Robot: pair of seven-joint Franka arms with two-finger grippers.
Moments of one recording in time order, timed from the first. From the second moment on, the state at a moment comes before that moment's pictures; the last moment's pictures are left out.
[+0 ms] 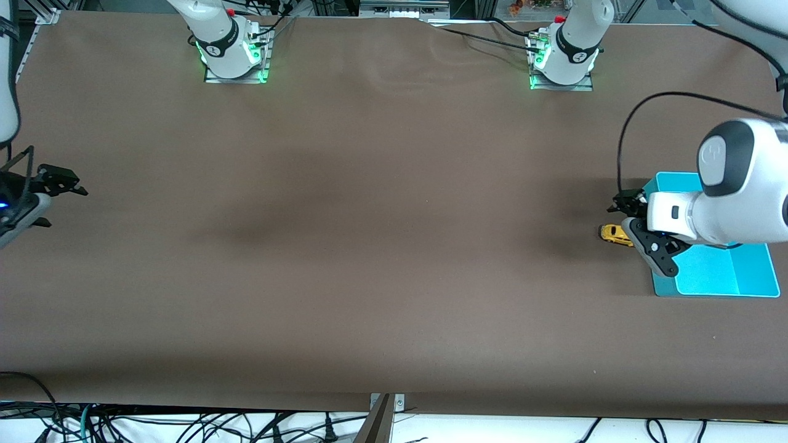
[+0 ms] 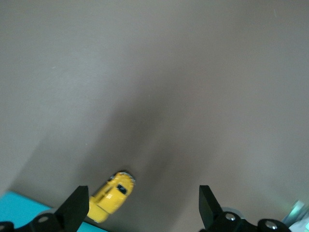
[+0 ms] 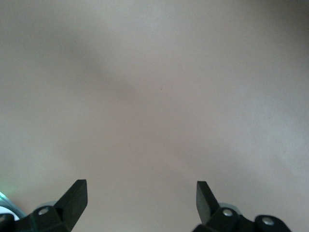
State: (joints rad) left arm 0.03 0.44 0.01 -1.55 -0.11 1.74 1.13; right arm -0.20 0.32 -0.02 -1.50 -0.01 1.67 -0.92
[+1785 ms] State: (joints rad) left arm 0.17 0.40 0.01 -2.23 0.03 2.70 1.76; right arm -0.02 -0.05 -0.11 -1.72 0.02 1.62 -0.03
